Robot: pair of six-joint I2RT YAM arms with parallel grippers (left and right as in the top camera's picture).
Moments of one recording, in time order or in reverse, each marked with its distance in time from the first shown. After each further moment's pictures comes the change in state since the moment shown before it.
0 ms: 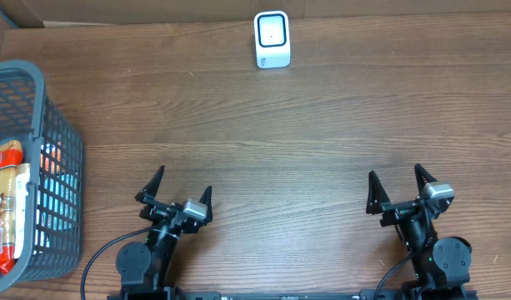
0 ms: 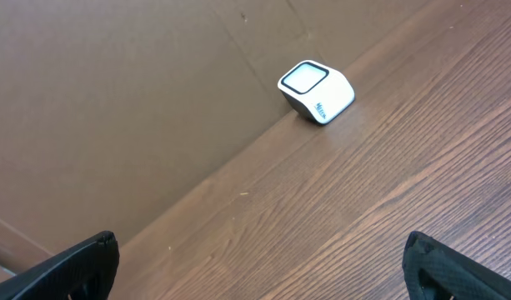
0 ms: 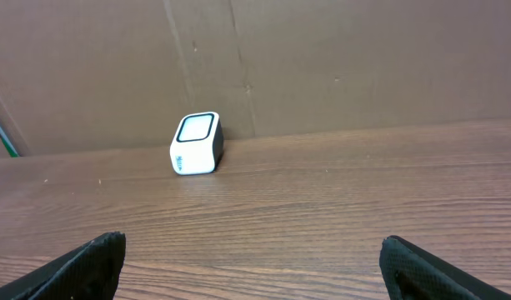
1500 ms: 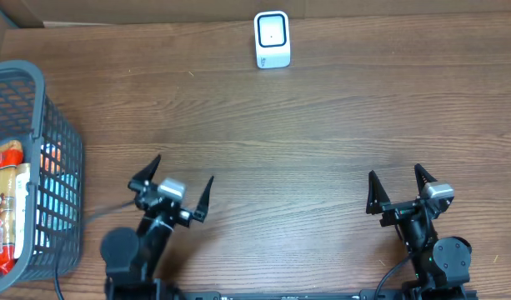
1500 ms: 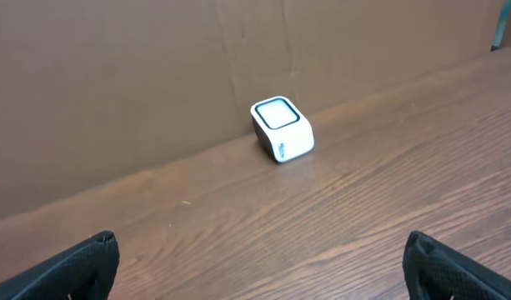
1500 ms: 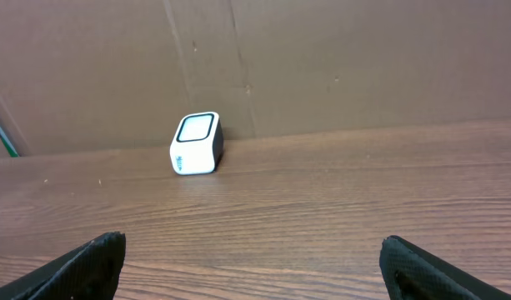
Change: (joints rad) left arm 0.000 0.293 0.271 -0.045 0.064 -0.401; right arm 0.000 0.000 0.000 0.000 0.000 0.000
